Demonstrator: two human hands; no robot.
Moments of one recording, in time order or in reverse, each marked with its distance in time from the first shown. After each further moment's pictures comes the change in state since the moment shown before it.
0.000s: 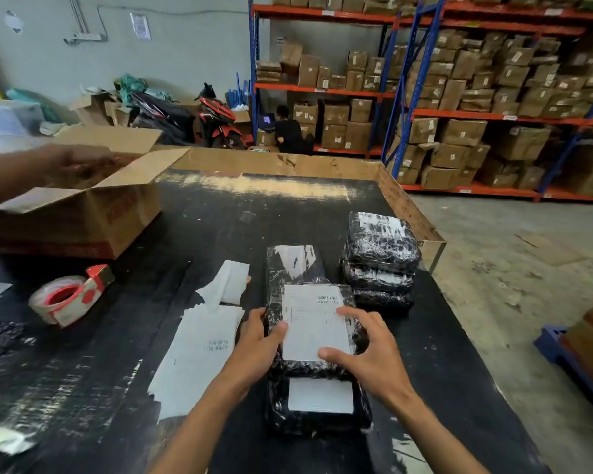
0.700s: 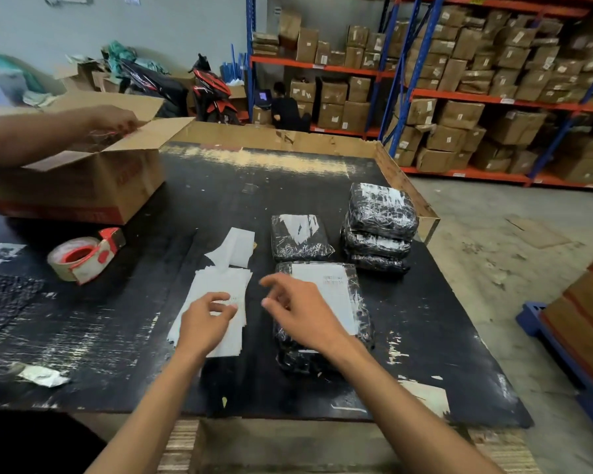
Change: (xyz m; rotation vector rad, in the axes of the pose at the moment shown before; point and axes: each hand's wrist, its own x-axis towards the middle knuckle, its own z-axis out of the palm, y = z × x) left_hand -0.043 -0.038 -0.071 0.217 0.382 -0.045; right_hand -0.021 -0.085 0.076 -0.195 -0.278 -0.210
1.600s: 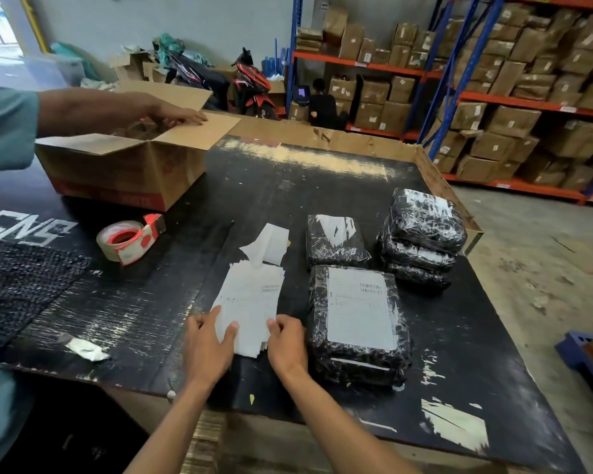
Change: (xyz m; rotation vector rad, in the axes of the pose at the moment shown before) left_hand 0.002 -0.089 -0.005 0.231 0.175 0.026; right_hand 0.022 0.016 0.132 0.382 0.103 0.510
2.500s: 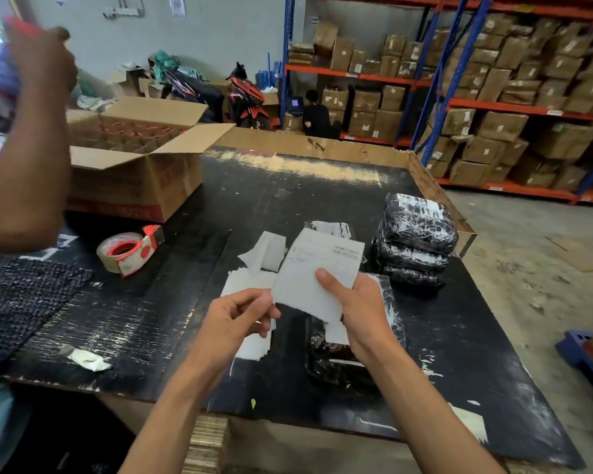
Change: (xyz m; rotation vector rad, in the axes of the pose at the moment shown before) left_hand -0.044 0.113 -0.073 -0.876 -0.404 0.175; right_hand -0.036 -0.072 -0.129 0.668 -0.064 -0.143
